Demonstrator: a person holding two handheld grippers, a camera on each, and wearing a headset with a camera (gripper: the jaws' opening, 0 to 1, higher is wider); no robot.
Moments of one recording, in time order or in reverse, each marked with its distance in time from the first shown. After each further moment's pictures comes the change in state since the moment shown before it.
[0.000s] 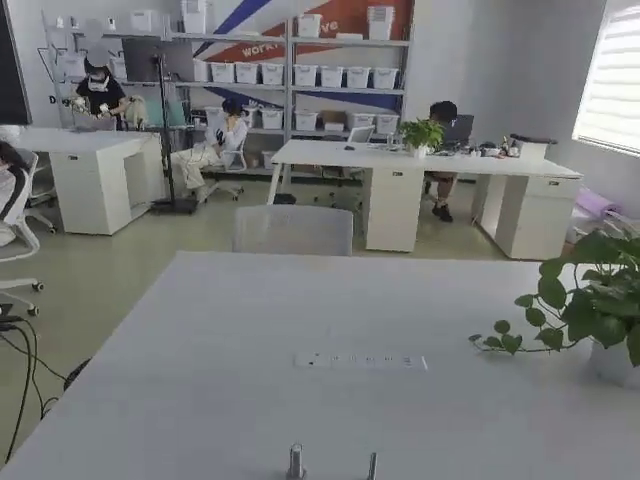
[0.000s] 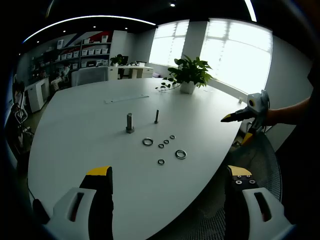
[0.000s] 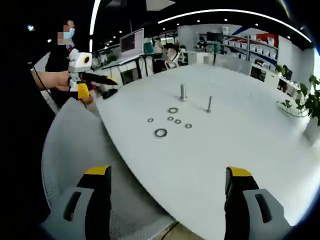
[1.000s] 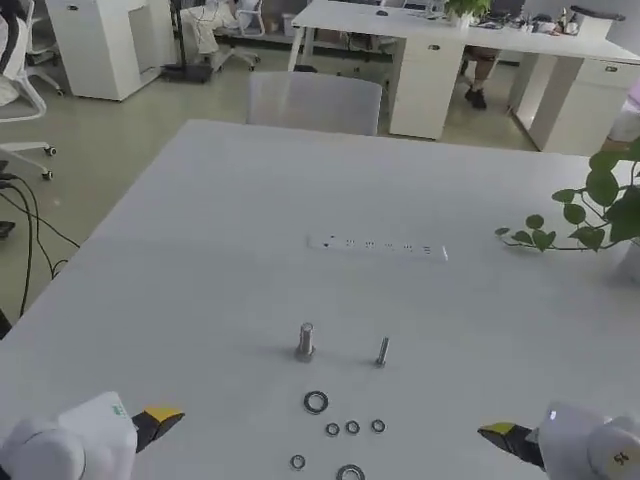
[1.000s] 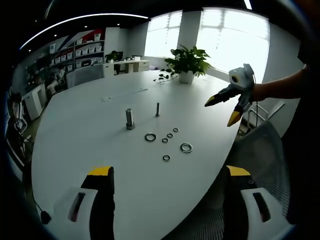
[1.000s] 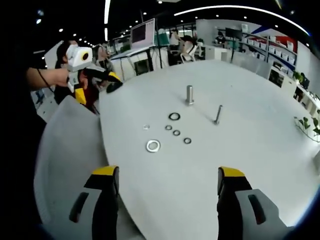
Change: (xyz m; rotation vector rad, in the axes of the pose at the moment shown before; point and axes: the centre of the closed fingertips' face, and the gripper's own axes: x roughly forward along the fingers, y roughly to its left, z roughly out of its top) left arm 0.014 0.016 -0.019 0.111 0.099 0.015; right arm 0.049 -0.019 0.062 -0.084 0.021 0.122
